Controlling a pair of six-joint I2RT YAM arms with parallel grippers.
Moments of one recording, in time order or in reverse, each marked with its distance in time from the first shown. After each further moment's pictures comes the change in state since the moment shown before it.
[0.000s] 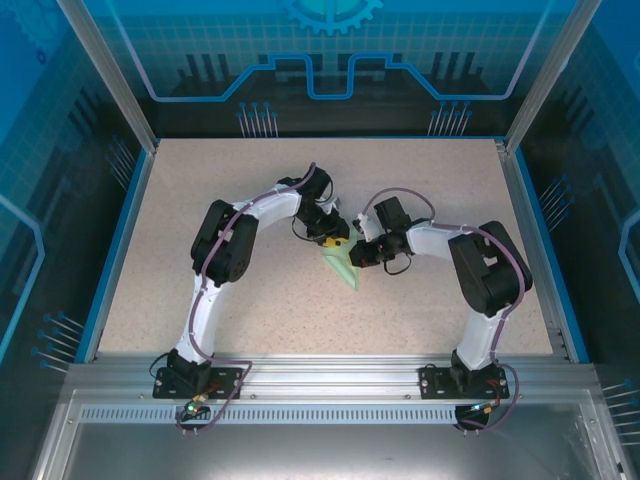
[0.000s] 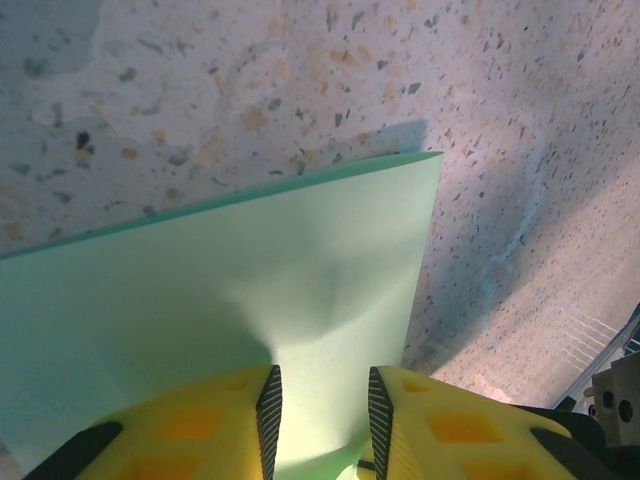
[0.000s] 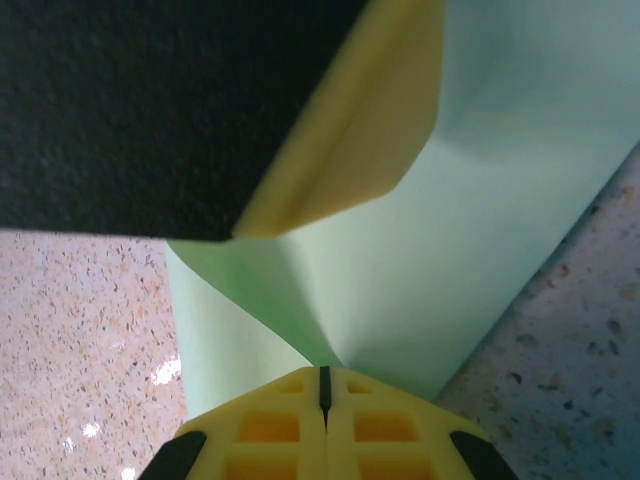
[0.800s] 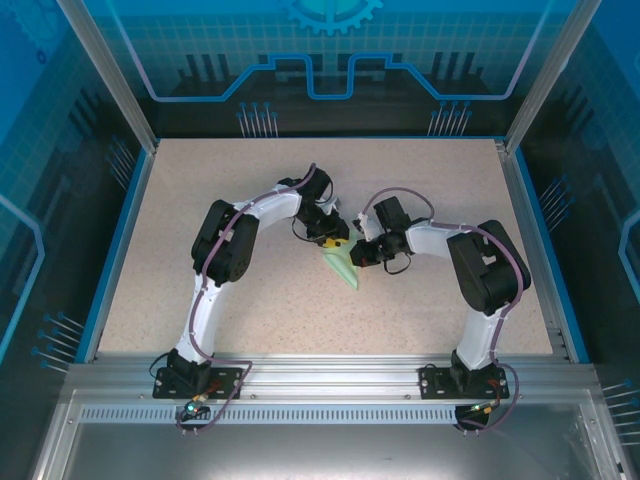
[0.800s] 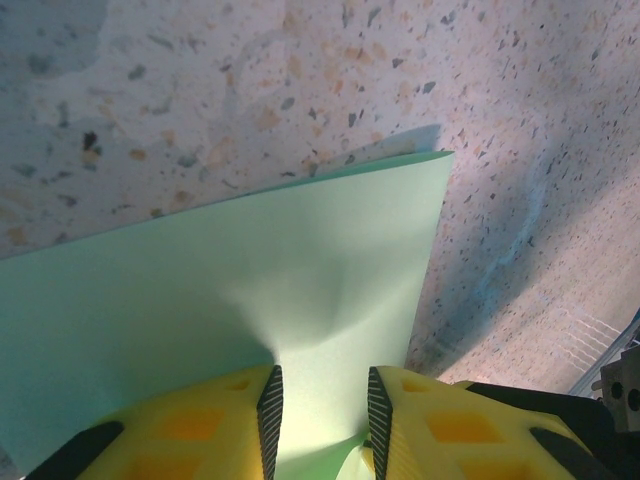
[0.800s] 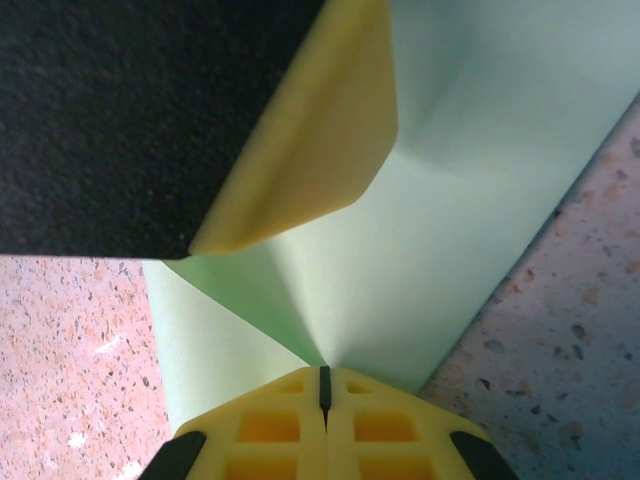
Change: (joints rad) left arm 0.000 0.007 0.000 0.000 0.000 0.000; right arm -0.001 0.011 0.005 -0.005 0.029 0.000
